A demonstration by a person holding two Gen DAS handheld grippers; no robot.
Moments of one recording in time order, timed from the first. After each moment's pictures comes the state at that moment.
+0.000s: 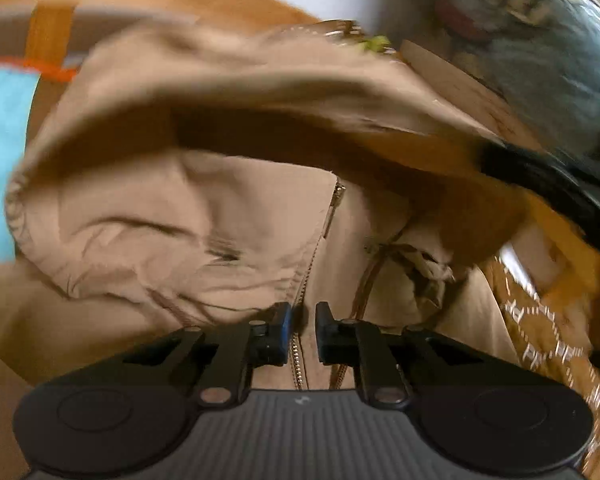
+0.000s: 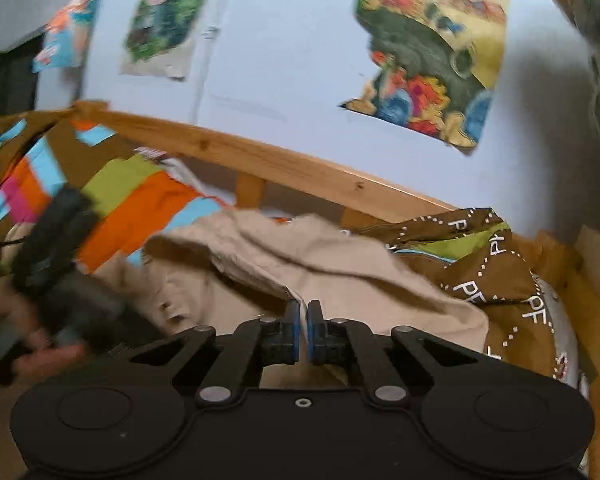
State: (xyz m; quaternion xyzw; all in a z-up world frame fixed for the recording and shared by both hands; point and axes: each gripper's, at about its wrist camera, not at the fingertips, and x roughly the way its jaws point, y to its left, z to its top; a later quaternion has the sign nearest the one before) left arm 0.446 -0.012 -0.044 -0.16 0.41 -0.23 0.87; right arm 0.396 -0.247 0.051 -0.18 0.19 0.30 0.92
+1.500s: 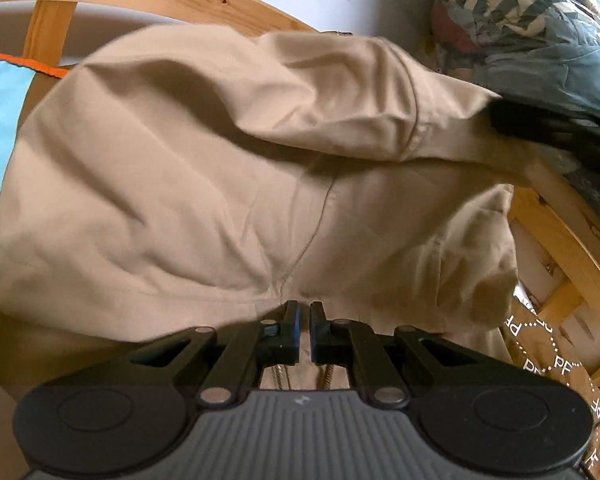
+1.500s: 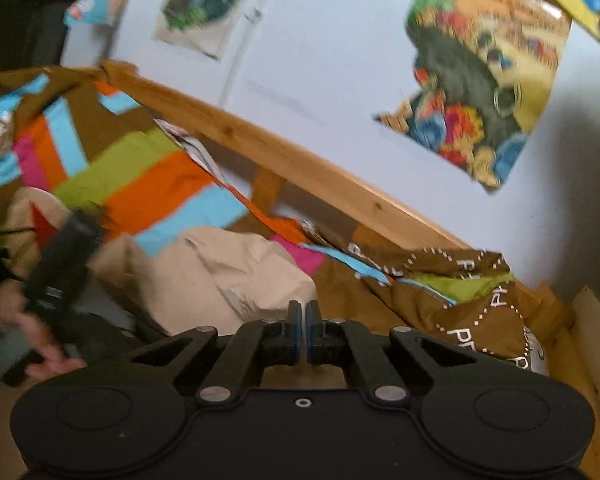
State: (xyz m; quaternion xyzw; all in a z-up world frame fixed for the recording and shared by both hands) left arm 0.445 -0.027 -0.052 -0.16 0.37 -0.24 0.88; right arm 0.398 -0.225 0.083 -0.25 0.19 0.31 0.90
